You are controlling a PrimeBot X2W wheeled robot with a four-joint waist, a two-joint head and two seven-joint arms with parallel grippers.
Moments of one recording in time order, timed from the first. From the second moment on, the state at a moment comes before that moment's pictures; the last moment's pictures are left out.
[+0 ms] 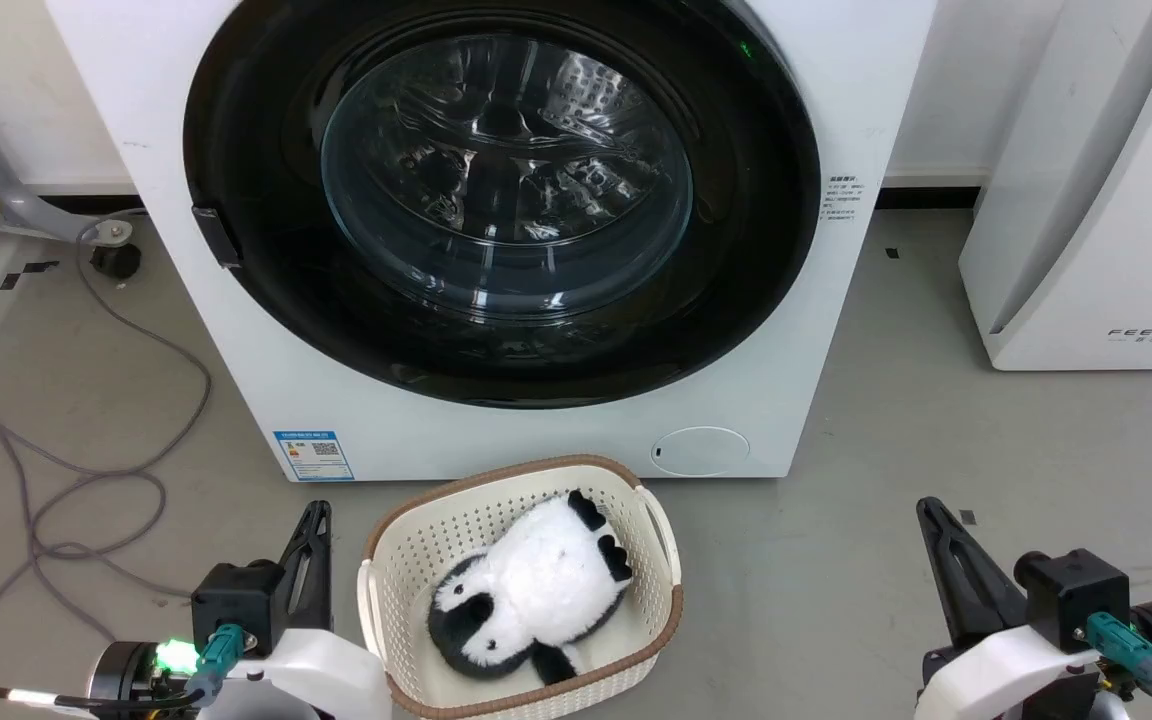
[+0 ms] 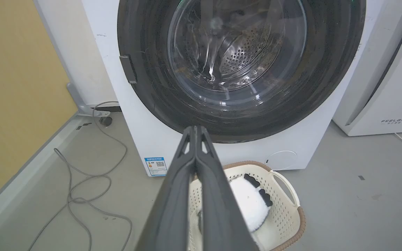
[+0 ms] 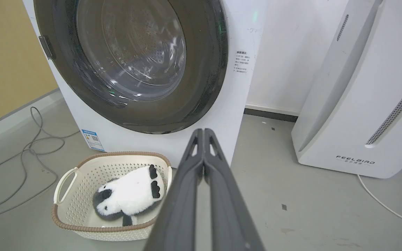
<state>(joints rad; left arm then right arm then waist) 0.02 0.05 0.00 0.00 0.00 0.00 0.00 0.01 -0.06 0.00 0.00 0.01 0.13 0.00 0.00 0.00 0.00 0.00</state>
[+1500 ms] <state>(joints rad) 0.02 0.05 -0.03 0.00 0.00 0.00 -0.05 0.01 -0.07 0.01 0.01 0.09 0.13 -0.04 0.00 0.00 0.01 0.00</state>
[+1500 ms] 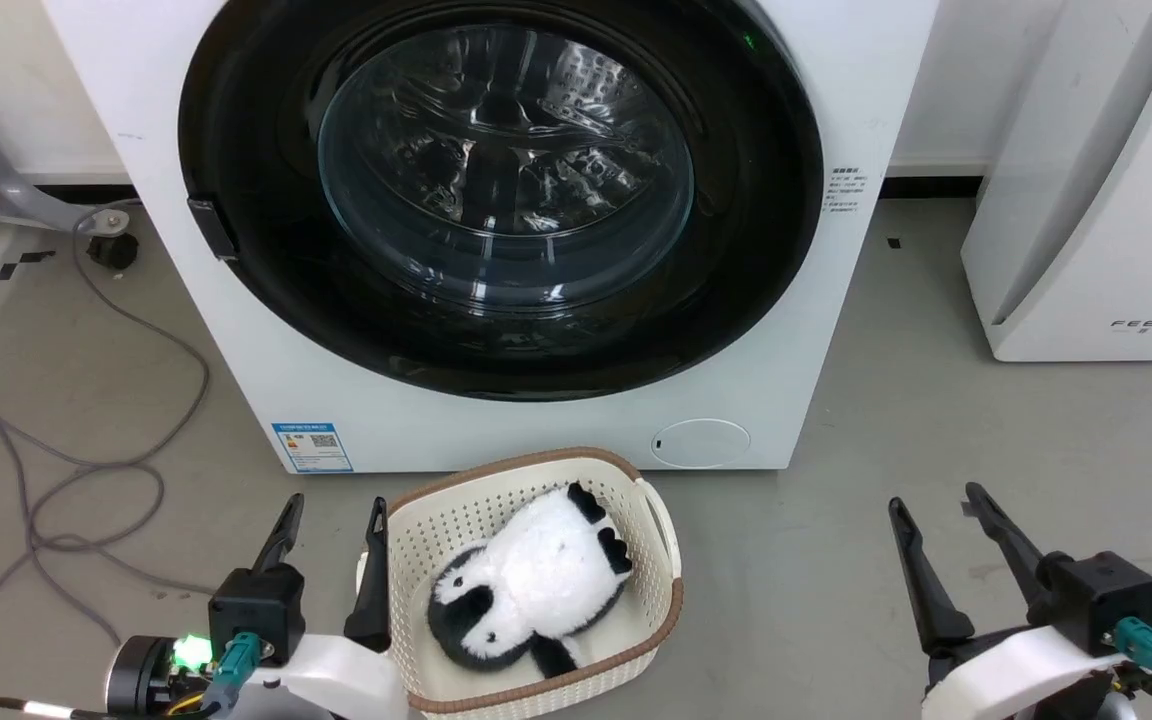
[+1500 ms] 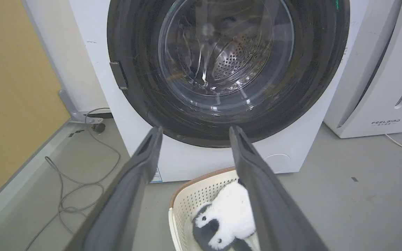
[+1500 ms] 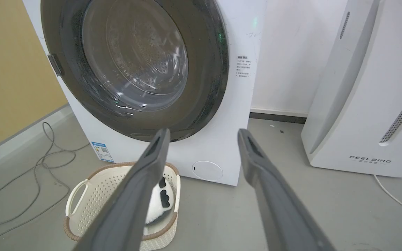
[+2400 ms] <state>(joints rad) 0.01 0.05 -0.08 0.00 0.00 0.01 -0.10 -0.15 -0.16 -0.04 0.01 0.33 0.13 -0.03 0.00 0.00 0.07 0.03</state>
